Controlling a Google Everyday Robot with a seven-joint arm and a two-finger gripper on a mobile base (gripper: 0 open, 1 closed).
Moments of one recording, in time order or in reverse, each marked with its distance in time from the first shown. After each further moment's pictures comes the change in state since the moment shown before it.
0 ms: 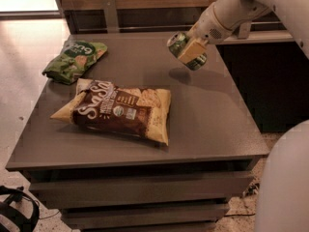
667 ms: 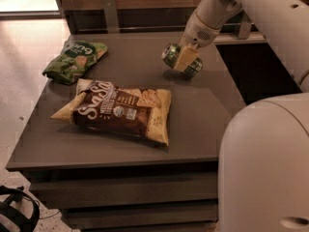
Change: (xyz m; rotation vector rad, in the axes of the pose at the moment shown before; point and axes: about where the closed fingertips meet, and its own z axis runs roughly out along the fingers) arm 0.011 0.013 0.027 -0.143 0.183 -0.034
